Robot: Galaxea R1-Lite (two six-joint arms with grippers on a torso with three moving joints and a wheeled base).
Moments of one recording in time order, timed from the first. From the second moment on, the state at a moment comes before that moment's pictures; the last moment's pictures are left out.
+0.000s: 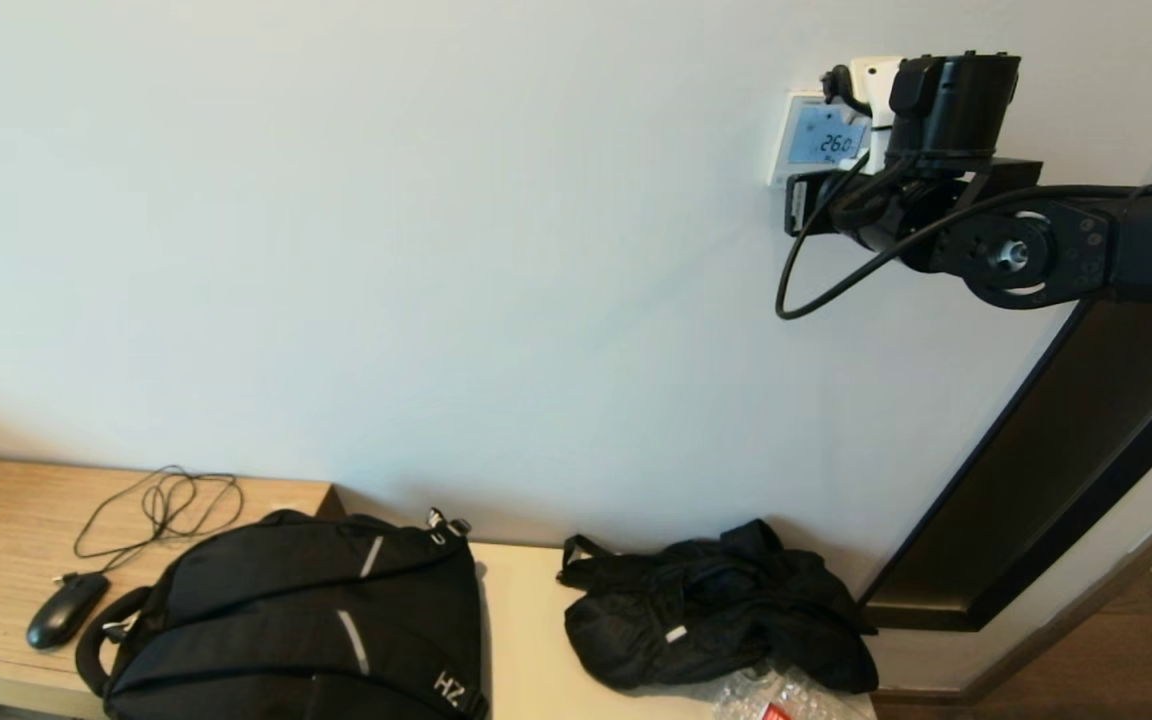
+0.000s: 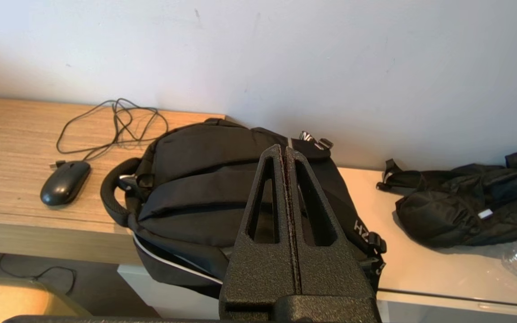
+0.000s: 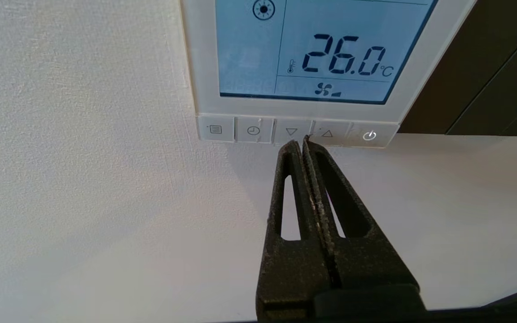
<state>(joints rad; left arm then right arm) 0.00 0.00 -0.02 0.04 0.00 -0.01 0.30 1.95 -1.72 -0.28 -0.38 -0.12</state>
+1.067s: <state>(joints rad) 0.00 0.00 -0.02 0.04 0.00 -0.01 0.29 1.99 -1.76 -0.28 -0.39 -0.12</state>
